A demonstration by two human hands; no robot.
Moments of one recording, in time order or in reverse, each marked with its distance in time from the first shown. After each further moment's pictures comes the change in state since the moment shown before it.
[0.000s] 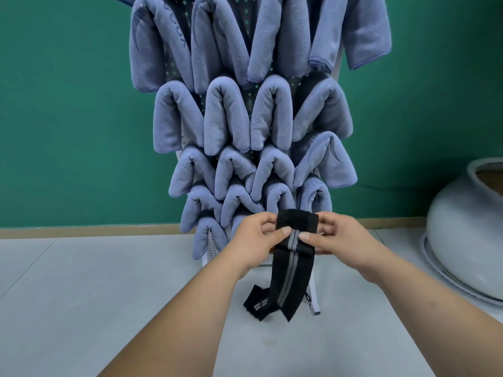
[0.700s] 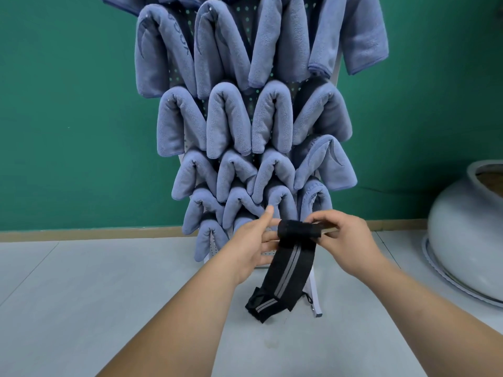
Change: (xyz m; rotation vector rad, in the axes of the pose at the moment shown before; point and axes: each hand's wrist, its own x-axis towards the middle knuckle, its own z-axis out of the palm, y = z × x) left_hand -0.003 0.010 -0.004 -0.309 -0.019 -0.303; right_hand 0.005 0.012 0.000 -0.435 0.277 -0.319
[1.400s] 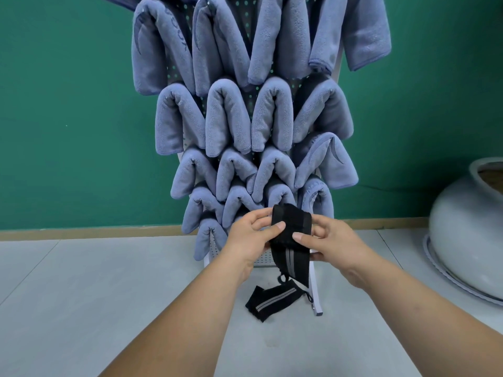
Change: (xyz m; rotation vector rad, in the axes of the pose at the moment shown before) left_hand 0.008 -0.010 -0.001 0.050 0.134 0.254; right_hand 0.001 -0.008 0.018 0.584 -0.238 0.385
